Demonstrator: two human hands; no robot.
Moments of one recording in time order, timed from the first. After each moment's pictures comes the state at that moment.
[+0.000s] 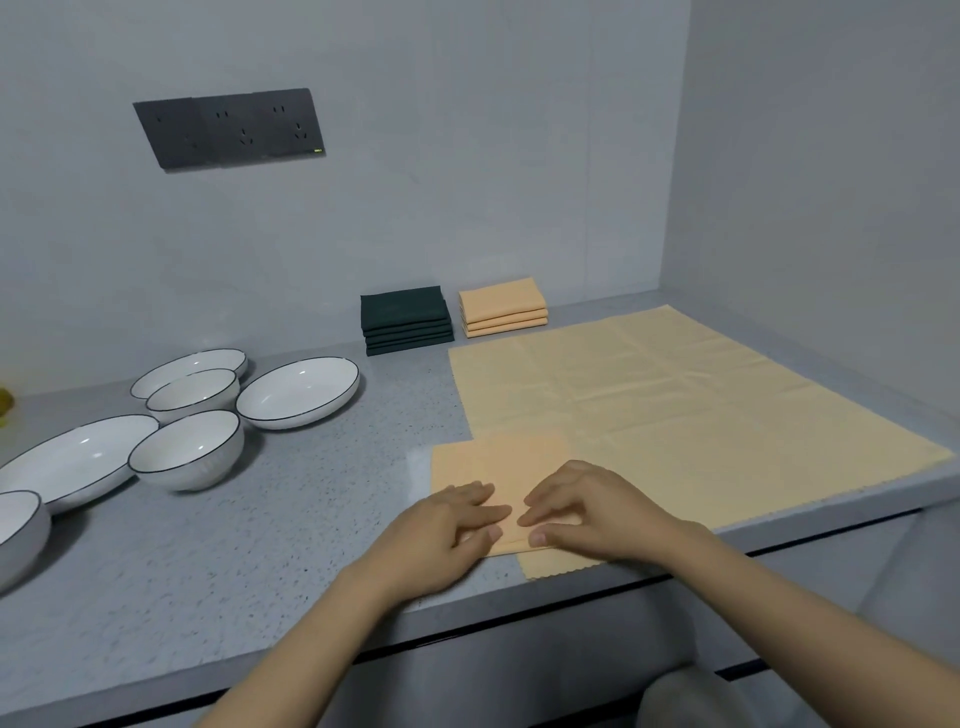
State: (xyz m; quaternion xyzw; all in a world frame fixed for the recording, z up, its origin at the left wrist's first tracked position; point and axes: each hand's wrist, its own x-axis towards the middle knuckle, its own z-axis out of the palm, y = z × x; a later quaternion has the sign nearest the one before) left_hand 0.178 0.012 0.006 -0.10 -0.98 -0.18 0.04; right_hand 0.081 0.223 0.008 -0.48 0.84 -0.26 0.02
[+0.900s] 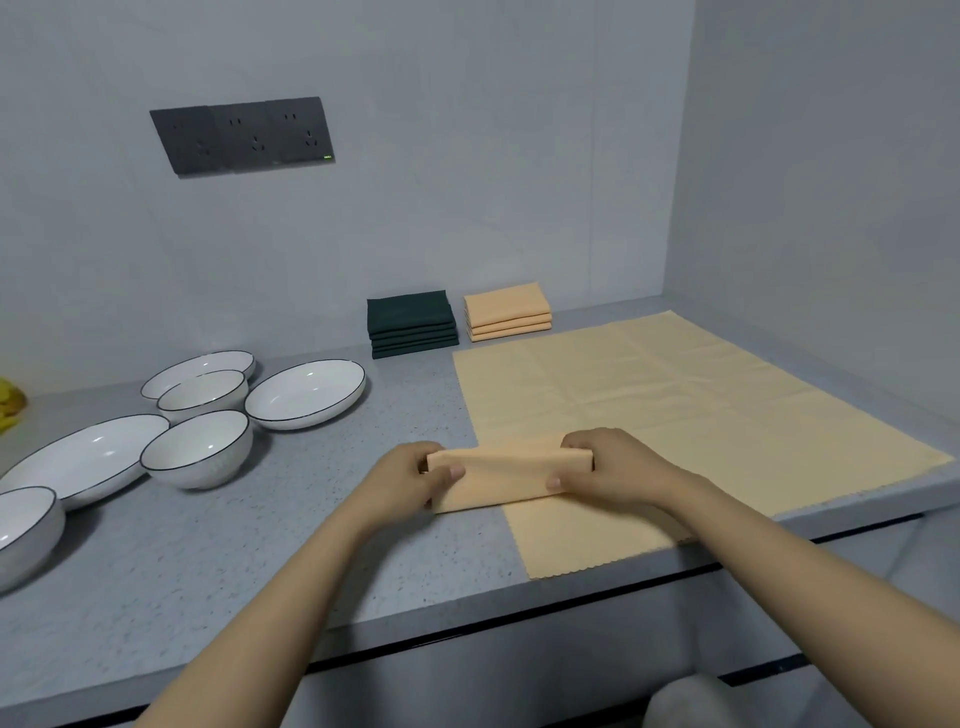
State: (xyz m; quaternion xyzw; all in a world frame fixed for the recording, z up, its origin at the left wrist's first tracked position) left_hand 0.159 -0.023 0.033 0.07 -0.91 -0.40 0.04; right_hand 0.058 0.229 0.038 -0.36 0.88 -0.28 0.09
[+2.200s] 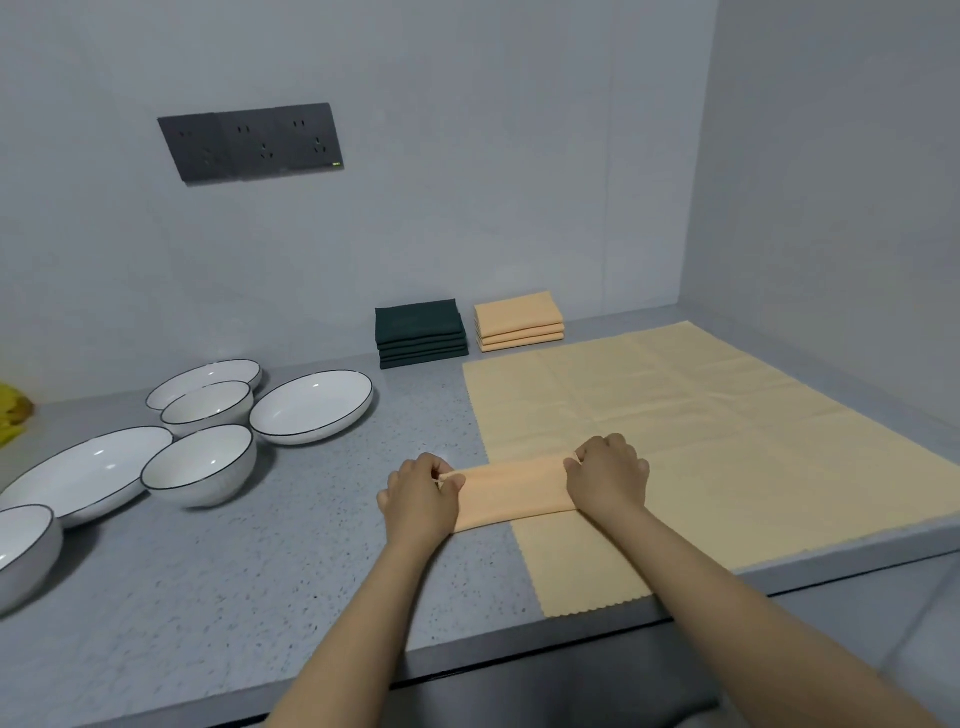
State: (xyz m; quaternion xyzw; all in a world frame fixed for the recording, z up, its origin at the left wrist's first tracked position) left_hand 0.117 -0.010 -0.006 0.27 -0.90 -0.29 0.19; right_hand 0.026 0.169 -0.004 -0.08 0.97 -0.24 -0.04
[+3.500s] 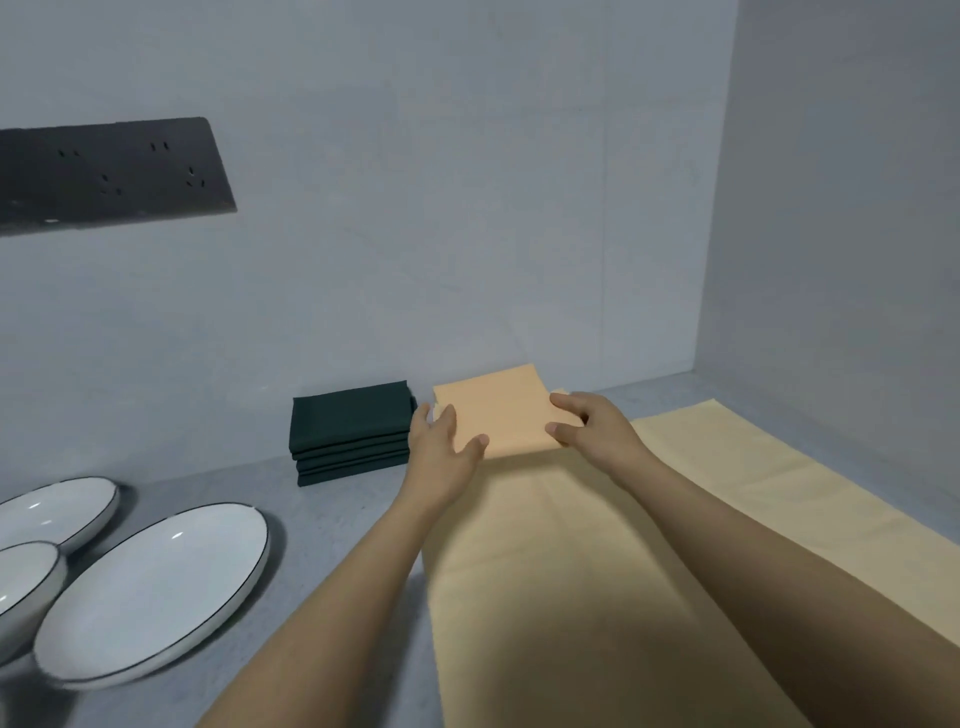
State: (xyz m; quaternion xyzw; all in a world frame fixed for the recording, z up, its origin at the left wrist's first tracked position) left_hand -0.144 -0.048 0.060 0.11 -0.88 -0.42 0.20; right_hand -0.225 0.131 0.063 -0.20 0.82 -0.53 0.02
